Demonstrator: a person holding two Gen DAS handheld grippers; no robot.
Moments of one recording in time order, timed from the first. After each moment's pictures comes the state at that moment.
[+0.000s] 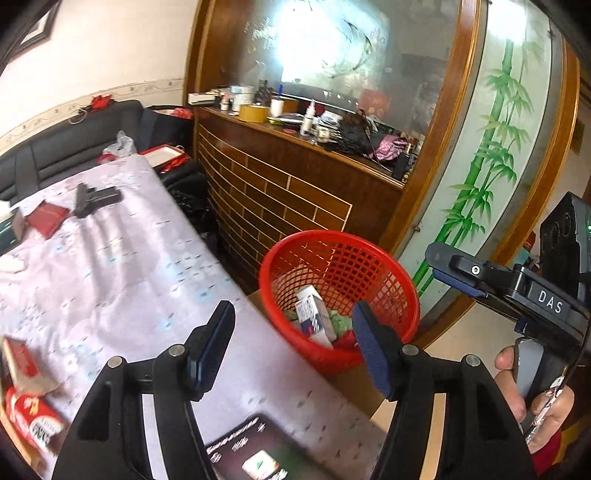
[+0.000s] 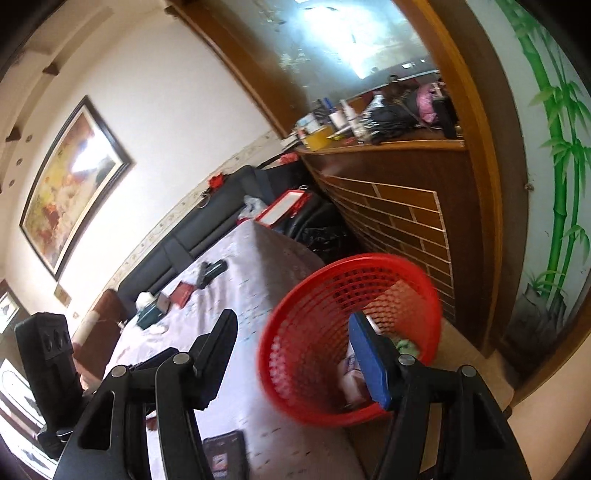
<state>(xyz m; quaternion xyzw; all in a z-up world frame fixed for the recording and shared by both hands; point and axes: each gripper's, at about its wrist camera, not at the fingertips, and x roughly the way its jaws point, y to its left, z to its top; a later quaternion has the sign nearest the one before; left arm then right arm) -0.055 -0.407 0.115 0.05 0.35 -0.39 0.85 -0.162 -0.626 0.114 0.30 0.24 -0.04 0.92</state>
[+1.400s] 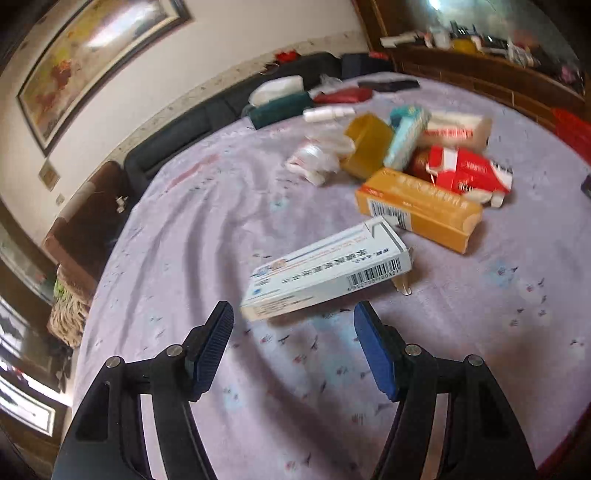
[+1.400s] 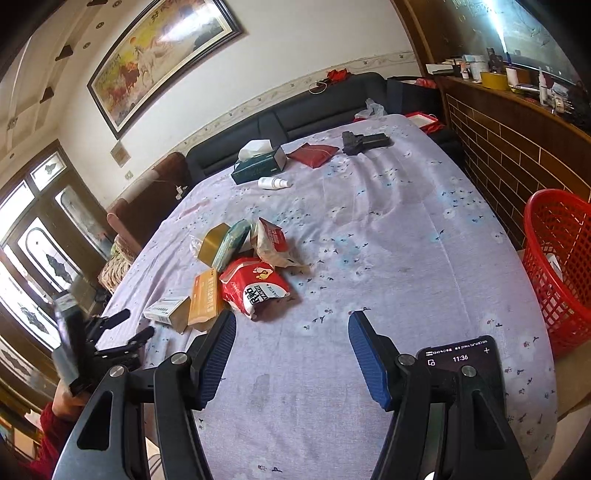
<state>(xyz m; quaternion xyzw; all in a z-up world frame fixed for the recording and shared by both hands) -0.065 -0.014 0.026 0.21 0.38 -0.05 0.90 -0.097 -0.363 0.083 0.16 0.37 0.15 0.90</state>
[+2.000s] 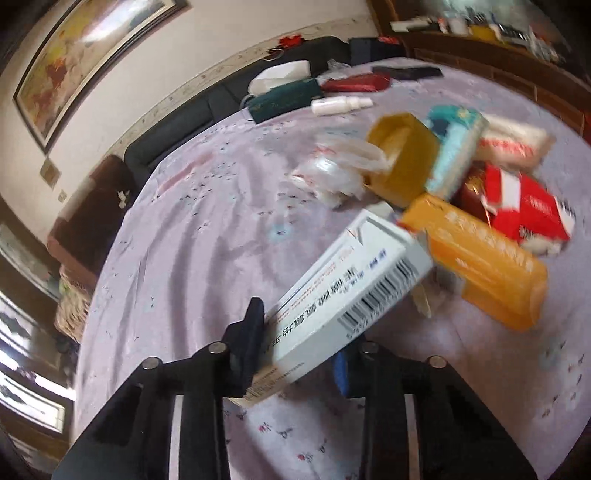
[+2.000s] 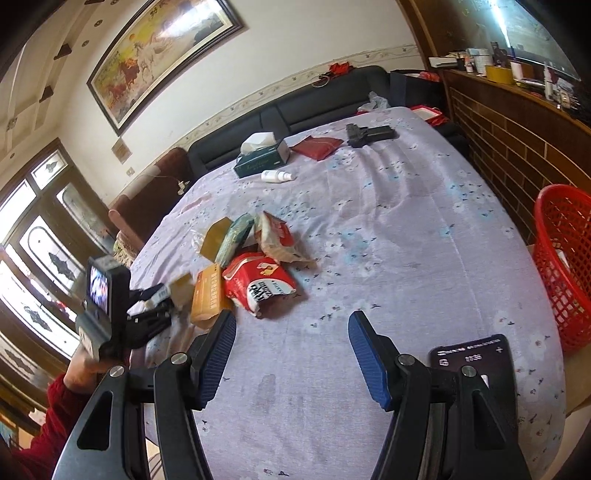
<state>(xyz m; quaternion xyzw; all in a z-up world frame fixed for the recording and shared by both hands) 0.001 -0.023 0.024 0.20 0.40 -0.02 0.89 -0.087 -0.349 0.078 0.16 0.39 0.16 0.89</state>
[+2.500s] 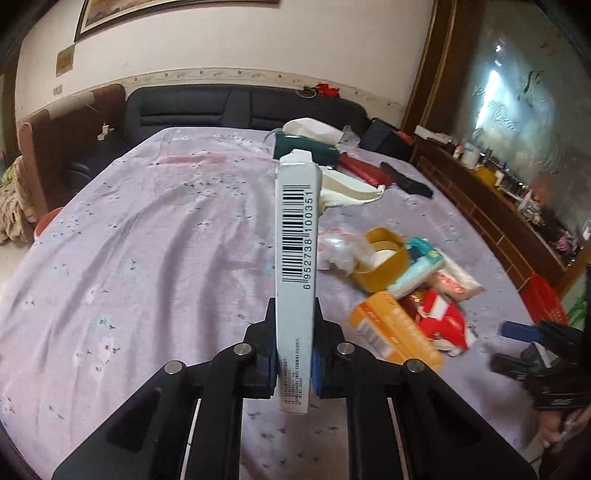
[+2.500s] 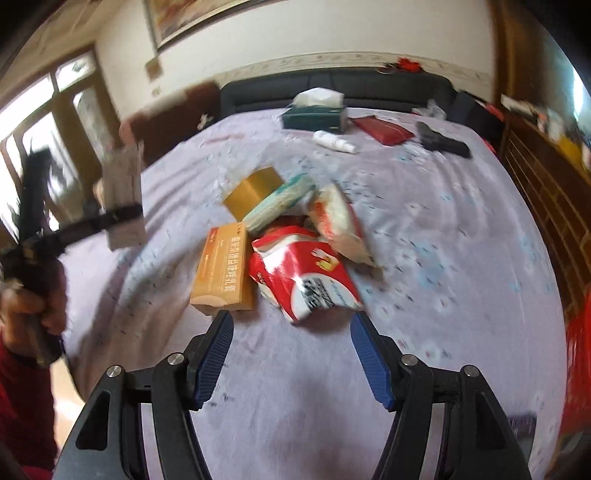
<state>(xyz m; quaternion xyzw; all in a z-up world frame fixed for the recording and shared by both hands) -0.030 0.038 0.074 -0.07 0.36 -0.09 0.93 -0.034 -0.239 0.051 -0.04 0.42 0.21 0.88</state>
